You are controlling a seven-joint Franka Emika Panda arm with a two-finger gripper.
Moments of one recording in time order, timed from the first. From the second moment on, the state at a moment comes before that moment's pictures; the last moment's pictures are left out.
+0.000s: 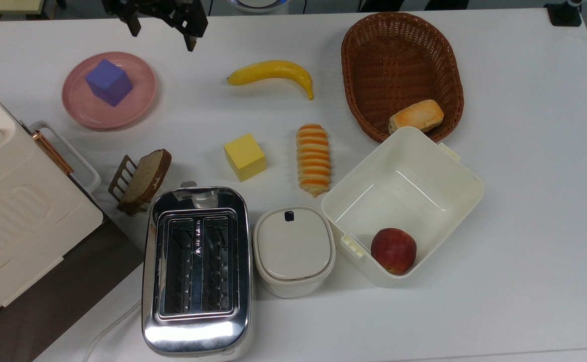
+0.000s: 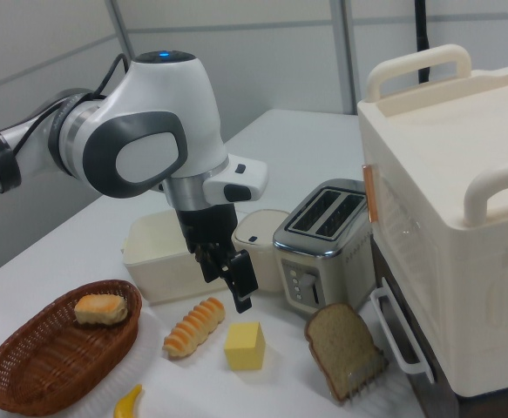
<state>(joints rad) -0.12 0.06 -0.05 -1.62 -0.02 1.64 0.10</state>
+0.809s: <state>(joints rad) -0.13 0.13 0.06 -1.75 -0.03 1.84 -0.19</state>
